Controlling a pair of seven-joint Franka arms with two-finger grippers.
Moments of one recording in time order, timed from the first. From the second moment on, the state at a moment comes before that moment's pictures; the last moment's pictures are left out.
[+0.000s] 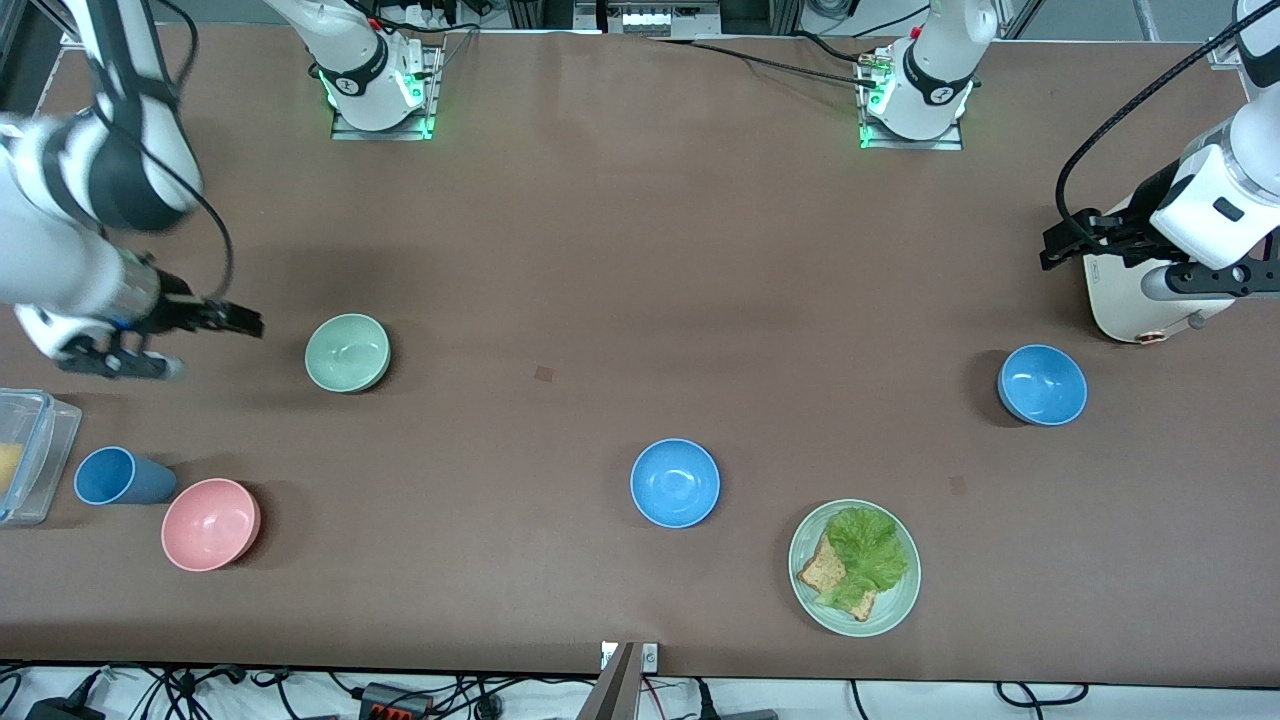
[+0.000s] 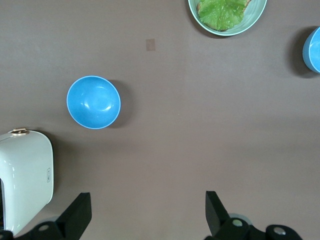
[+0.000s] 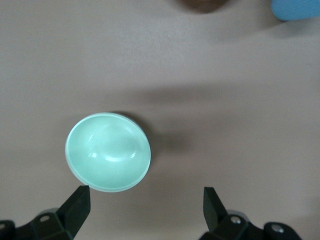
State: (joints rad) left arm 0.09 0.01 -0.12 -1.67 -0.04 1.59 -0.09; right arm -0.05 0.27 -0.01 -1.91 0.00 2.04 0.02
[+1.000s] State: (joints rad) left arm 0.09 0.01 -0.12 -1.67 -0.04 1.59 -0.09; right arm -0.01 0.52 -0.01 -1.90 0.00 2.14 -0.05
